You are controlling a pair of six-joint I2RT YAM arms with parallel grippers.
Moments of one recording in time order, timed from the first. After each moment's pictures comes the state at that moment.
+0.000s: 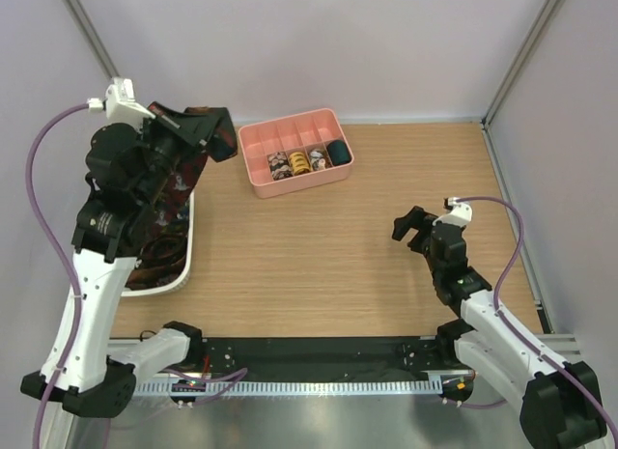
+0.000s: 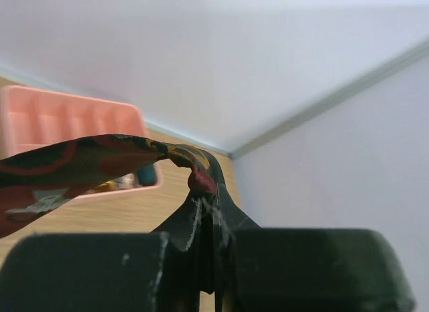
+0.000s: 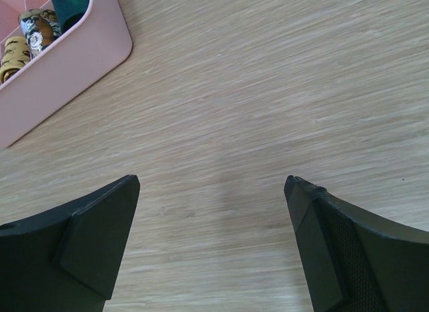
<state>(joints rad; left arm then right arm) -0.27 1.05 1.52 -0.50 -0.05 -0.80 0.31 0.79 0.32 0.11 0.28 0.54</state>
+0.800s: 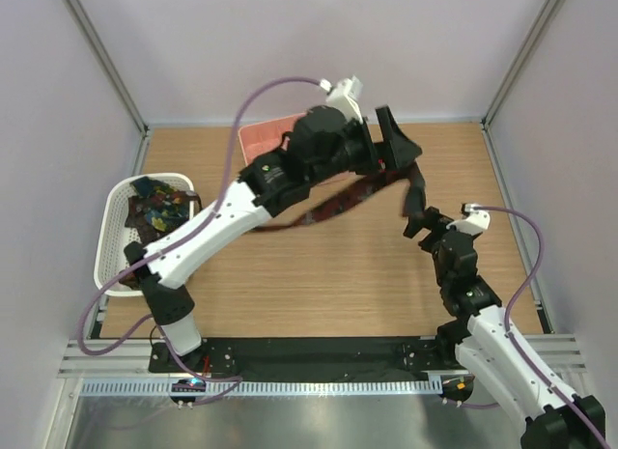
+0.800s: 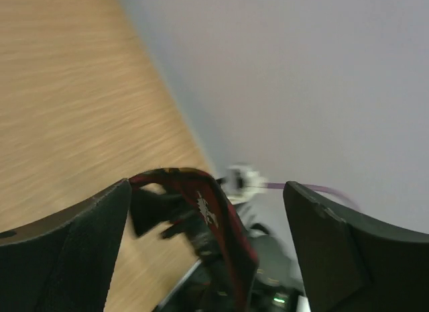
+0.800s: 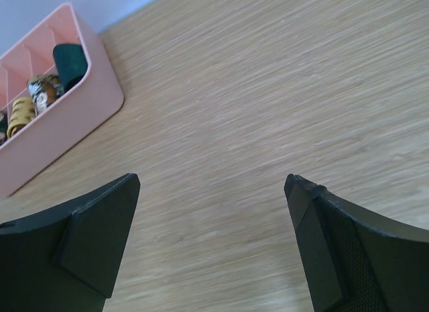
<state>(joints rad) -0.98 1.71 2.03 -0.40 -0.03 -0.80 0.31 0.63 0.31 0.05 0.40 0.53</state>
